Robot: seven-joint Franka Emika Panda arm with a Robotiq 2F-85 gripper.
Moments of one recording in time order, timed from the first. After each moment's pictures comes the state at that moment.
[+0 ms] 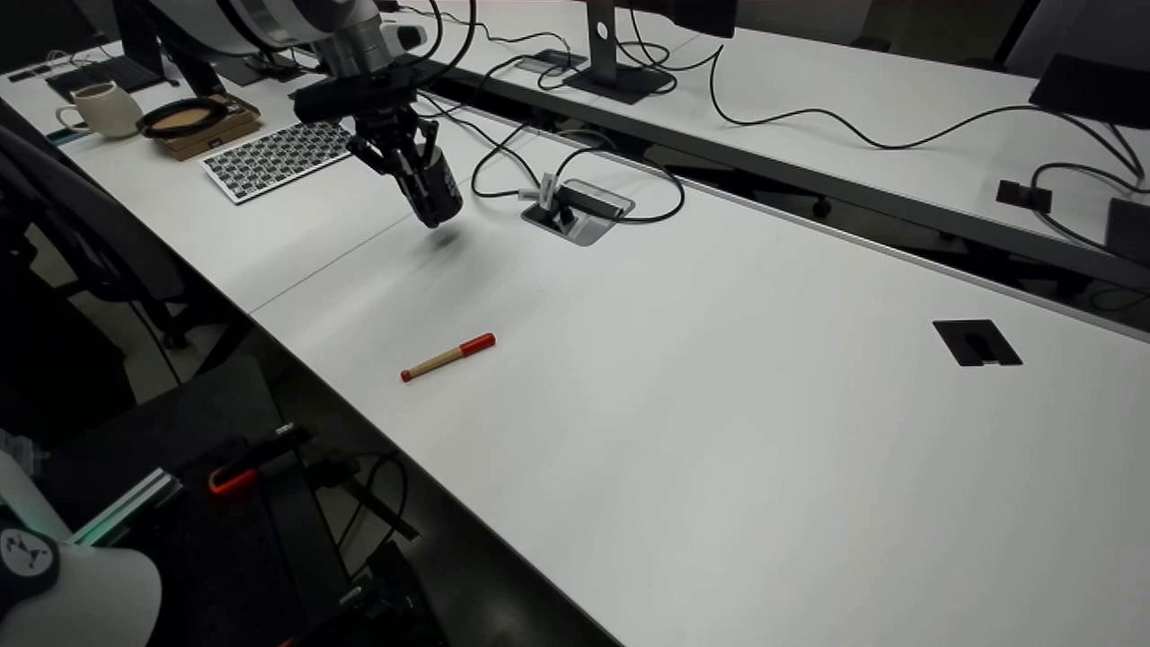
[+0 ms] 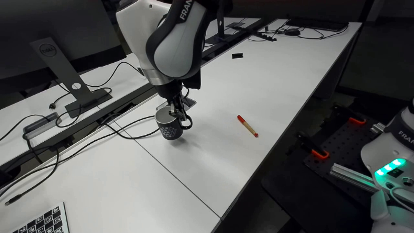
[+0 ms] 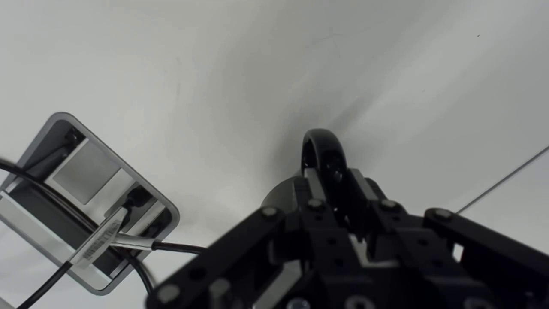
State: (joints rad) arm 0.39 0.48 0.24 -2.02 -0.37 2.46 -0.10
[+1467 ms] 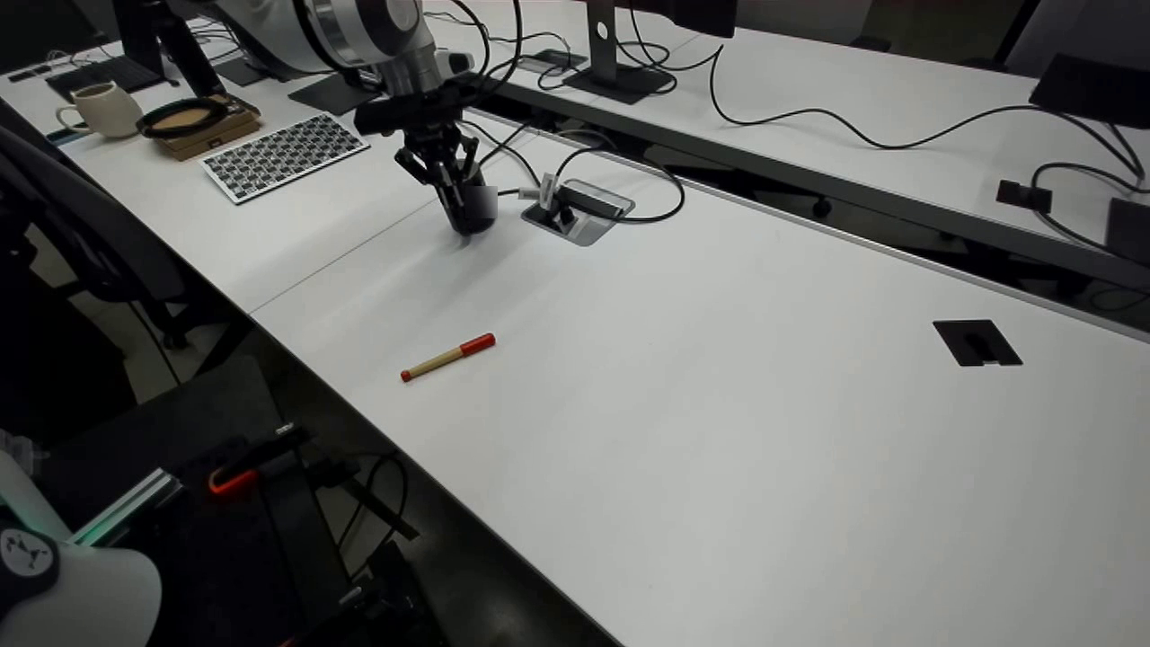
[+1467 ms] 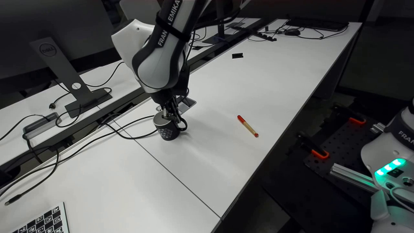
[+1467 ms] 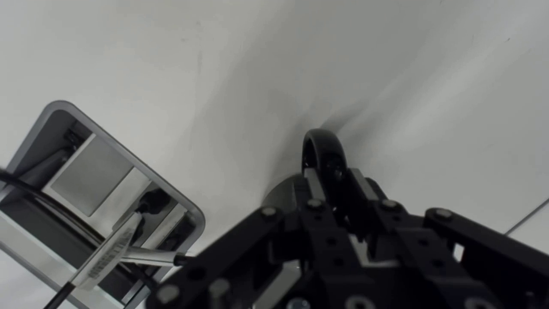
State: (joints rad) arm 0.42 0.71 0.19 -1.74 -0.37 2.35 -0.09
